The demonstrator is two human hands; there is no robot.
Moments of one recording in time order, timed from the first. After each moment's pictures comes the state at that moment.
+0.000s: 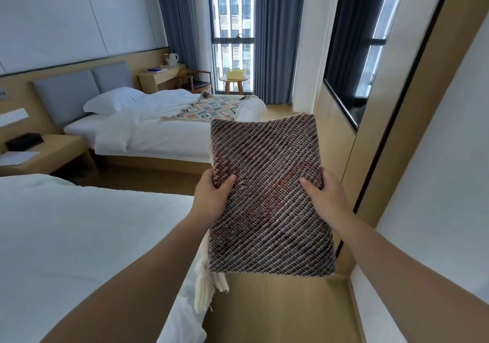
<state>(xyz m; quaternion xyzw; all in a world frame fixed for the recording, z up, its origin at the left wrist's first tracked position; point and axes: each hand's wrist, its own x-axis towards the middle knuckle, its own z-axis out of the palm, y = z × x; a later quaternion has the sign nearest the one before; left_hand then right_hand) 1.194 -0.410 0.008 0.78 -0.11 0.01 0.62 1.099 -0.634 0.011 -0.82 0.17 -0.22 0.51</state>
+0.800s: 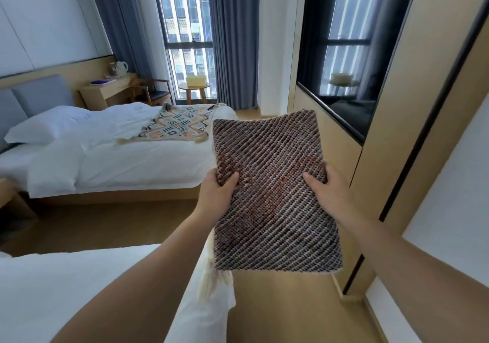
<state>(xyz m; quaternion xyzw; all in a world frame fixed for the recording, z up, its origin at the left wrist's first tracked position) 1.474 -0.439 0.010 0.74 -0.21 -0.08 0.64 1.337 -0.639 0.020 -0.81 0.25 -0.28 0.46</state>
